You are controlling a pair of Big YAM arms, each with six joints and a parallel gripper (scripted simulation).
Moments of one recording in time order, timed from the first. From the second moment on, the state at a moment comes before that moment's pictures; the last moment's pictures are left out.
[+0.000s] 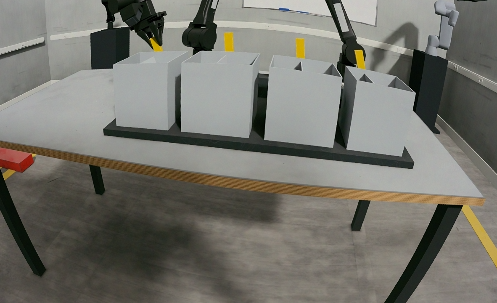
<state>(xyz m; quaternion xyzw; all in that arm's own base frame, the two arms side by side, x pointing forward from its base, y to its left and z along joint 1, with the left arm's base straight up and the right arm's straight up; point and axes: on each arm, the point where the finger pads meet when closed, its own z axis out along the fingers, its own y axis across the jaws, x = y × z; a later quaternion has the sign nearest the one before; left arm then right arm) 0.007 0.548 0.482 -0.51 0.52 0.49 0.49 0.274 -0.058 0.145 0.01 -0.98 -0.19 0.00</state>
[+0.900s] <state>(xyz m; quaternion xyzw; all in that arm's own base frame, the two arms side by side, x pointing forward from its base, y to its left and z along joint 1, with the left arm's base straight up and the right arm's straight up) 0.007 0.548 0.482 -0.51 0.52 0.49 0.49 0.274 -0.048 0.149 0.01 -0.99 -0.14 0.00</state>
